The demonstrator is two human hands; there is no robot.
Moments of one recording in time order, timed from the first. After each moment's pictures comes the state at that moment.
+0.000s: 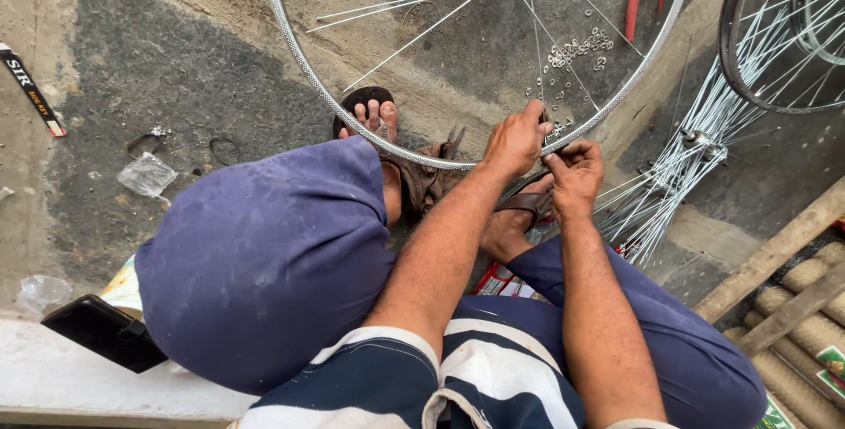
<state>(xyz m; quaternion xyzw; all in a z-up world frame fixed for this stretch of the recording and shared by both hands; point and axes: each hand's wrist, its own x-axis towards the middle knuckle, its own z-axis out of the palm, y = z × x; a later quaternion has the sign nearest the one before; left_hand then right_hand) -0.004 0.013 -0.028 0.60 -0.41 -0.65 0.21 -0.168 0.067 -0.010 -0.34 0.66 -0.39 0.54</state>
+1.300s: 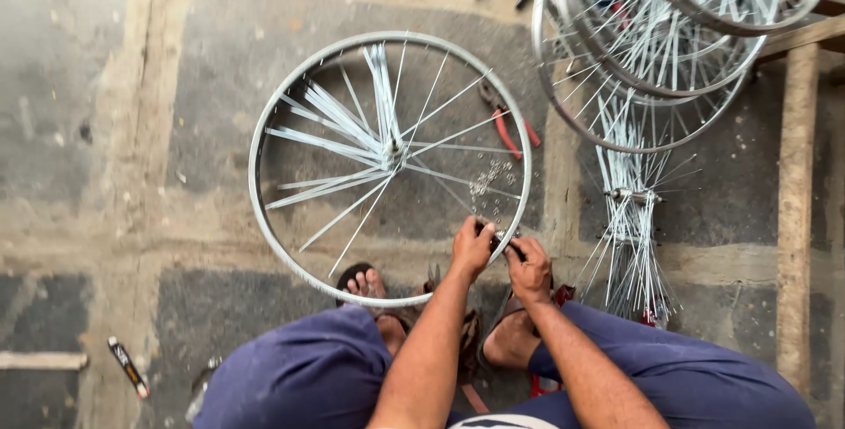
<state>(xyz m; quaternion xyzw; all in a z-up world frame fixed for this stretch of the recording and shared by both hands) -0.004 0.002 -0.027 0.59 -0.35 -0.66 0.32 -0.129 0.066 0.015 -0.56 0.75 -0.30 0.20</state>
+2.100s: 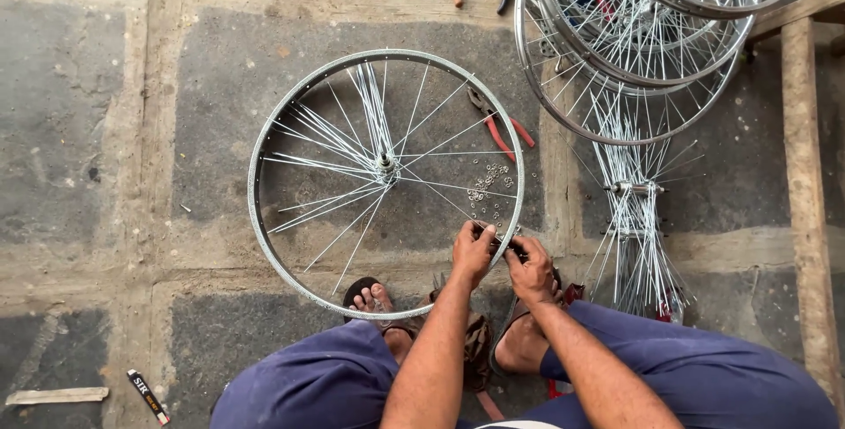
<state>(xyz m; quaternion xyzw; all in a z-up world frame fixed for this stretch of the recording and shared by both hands) -0.001 -0.011 -0.020 0.54 -0.22 -0.75 0.32 -0.126 0.060 0.003 -0.51 0.78 -0.30 0.21</state>
